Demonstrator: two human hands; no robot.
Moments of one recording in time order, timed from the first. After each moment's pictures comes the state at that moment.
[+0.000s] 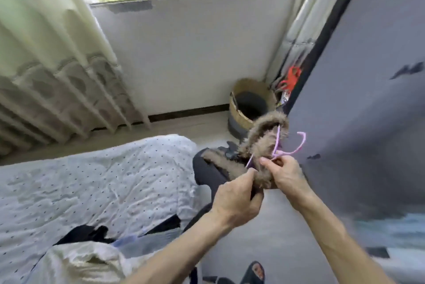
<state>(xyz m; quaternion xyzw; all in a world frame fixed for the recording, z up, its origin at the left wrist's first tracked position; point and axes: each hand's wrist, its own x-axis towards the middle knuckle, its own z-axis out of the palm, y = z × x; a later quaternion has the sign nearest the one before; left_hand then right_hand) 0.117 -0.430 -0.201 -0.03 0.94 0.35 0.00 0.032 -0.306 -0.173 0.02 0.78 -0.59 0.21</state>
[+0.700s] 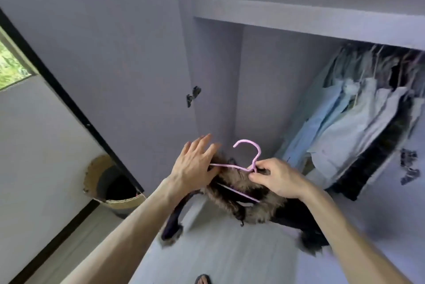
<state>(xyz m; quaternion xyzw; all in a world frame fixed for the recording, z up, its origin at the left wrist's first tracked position) -0.184 -0.177 -0.159 0.46 0.88 0.09 -0.02 -0.032 0.022 -0.124 0.15 0.91 -0.37 0.07</state>
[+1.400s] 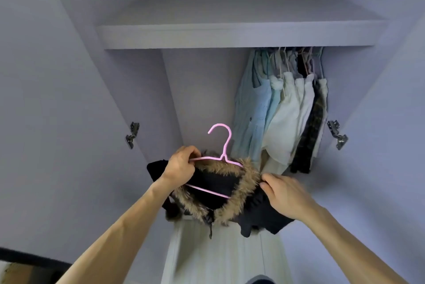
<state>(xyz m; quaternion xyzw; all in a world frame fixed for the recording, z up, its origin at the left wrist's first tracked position) -0.272 -0.070 -0.151 0.46 0.82 0.27 0.22 0.011 0.041 -0.168 0.36 0.92 -0.16 -0.02</state>
